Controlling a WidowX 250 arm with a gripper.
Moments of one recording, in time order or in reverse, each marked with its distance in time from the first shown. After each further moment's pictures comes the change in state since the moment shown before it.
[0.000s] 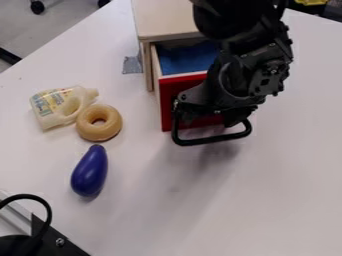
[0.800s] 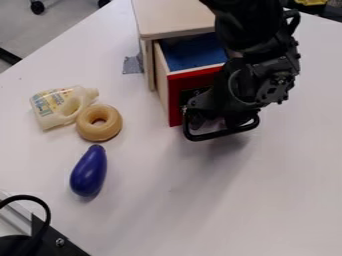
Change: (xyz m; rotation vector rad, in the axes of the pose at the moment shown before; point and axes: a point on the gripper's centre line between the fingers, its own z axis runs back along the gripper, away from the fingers) arm 0.017 -0.007 -0.021 0.043 -0.040 0.050
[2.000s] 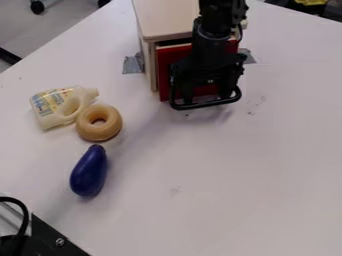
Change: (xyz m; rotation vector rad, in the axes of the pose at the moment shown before) arm 0.043 0.007 -0.009 -0.079 0.416 0.119
